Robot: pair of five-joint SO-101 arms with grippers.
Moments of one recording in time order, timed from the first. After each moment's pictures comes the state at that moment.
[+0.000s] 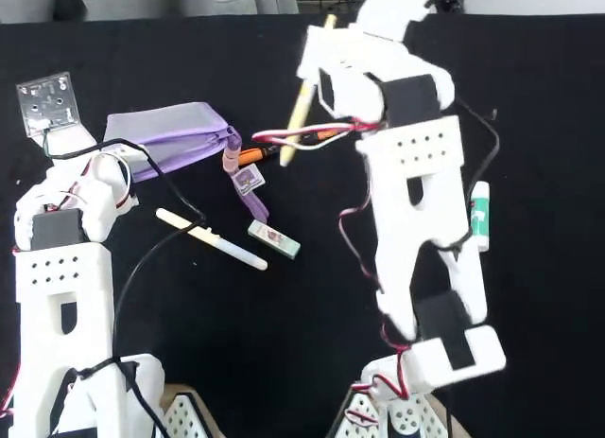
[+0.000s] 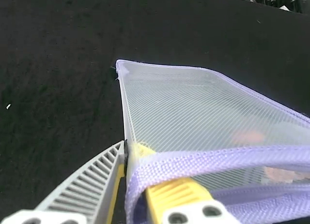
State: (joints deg) left arm -16.4 -41.6 40.0 48.9 4.6; right arm -14.5 0.8 -26.6 70.3 -22.0
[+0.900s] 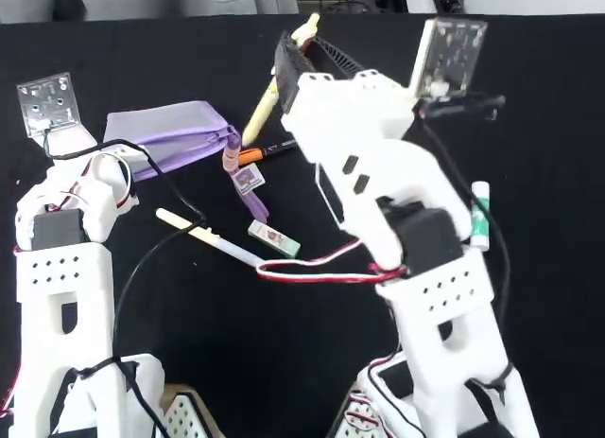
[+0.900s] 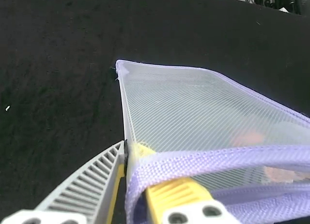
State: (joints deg) left arm -16.4 -41.6 40.5 48.0 4.6; right arm -22.1 -40.2 21.1 32.0 -22.0
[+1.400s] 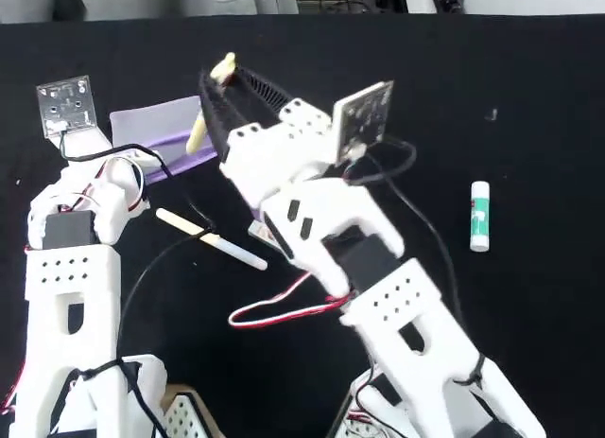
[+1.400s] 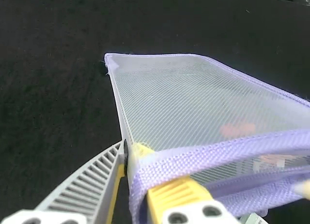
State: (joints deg) left arm -13.4 -41.8 42.2 47.5 4.6; right arm -34.6 -42.2 43.2 0.8 -13.3
